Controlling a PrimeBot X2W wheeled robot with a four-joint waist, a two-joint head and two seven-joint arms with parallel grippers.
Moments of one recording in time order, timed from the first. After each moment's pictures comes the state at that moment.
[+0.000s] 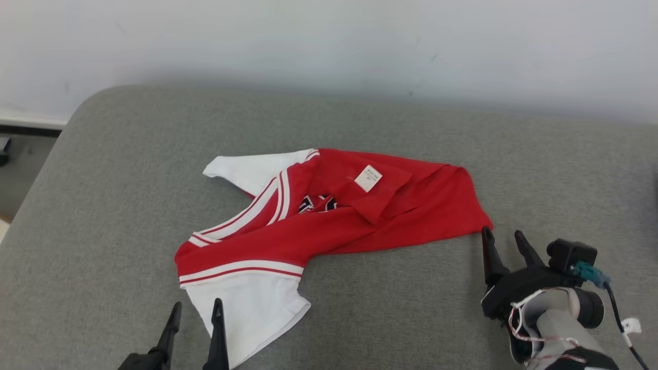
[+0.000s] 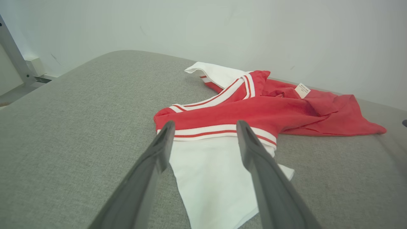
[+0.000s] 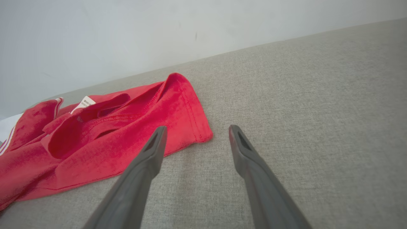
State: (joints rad) left arm -0.01 0.28 -0.38 0.09 -0.54 0.23 -0.26; right arm -0.48 -0.13 0.09 0.88 0.43 0.13 -0.26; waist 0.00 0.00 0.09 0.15
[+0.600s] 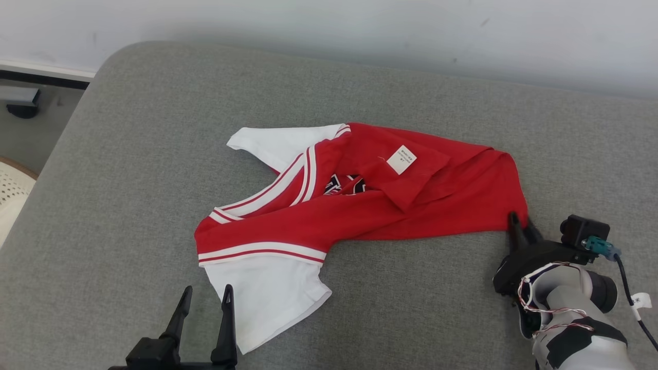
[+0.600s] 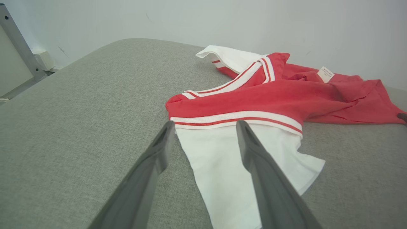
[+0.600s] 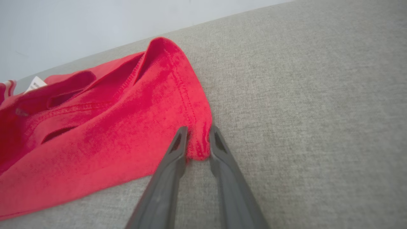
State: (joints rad) left arm -0.07 0.19 -0.32 0.19 -0.42 0.10 -0.26; right arm -0.67 -0.14 0.04 1.14 0.41 0.13 -0.27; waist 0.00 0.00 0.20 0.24
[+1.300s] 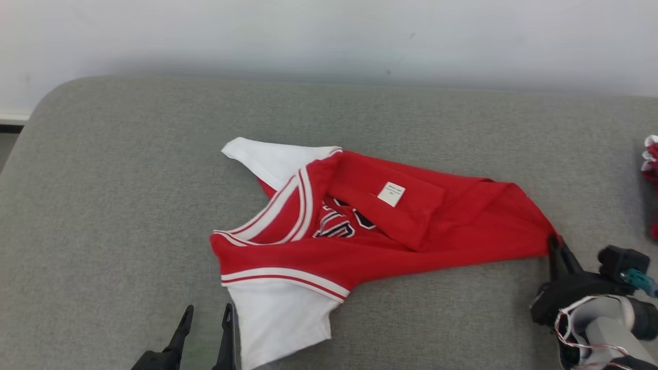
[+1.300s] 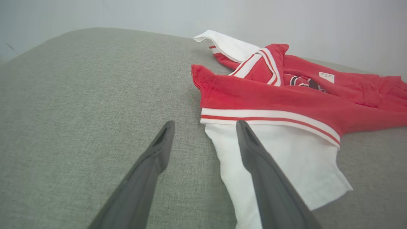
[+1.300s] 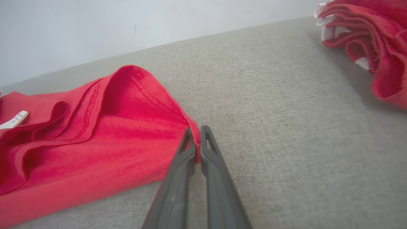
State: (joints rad) left arm -0.04 0.16 -0.27 0.26 -0.37 0.05 -0.26; right arm -0.48 -0.23 0.01 0.93 0.39 0.13 -0.26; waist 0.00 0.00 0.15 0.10
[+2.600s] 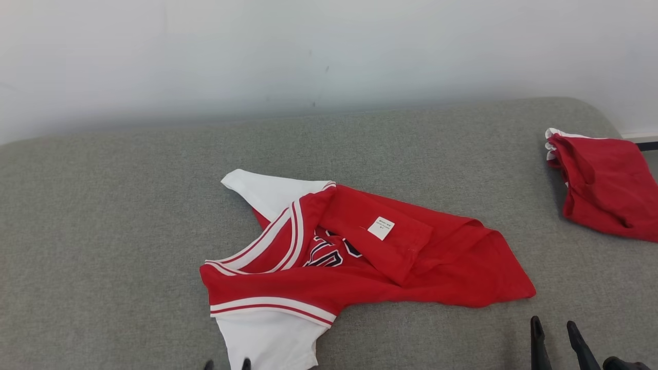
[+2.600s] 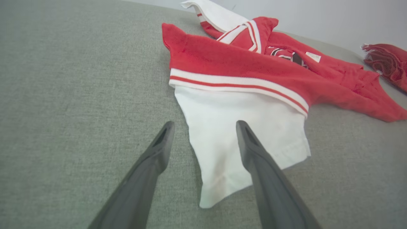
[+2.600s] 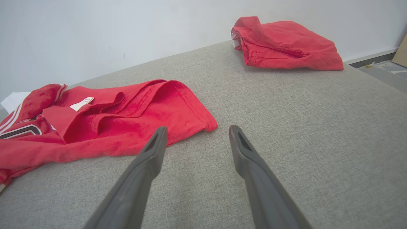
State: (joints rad) left arm 0.09 0.15 -0.32 0.25 -0.42 0.06 -0.24; right arm 0.08 -0.11 -0.08 0.32 0.32 0.13 -0.26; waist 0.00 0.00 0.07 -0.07
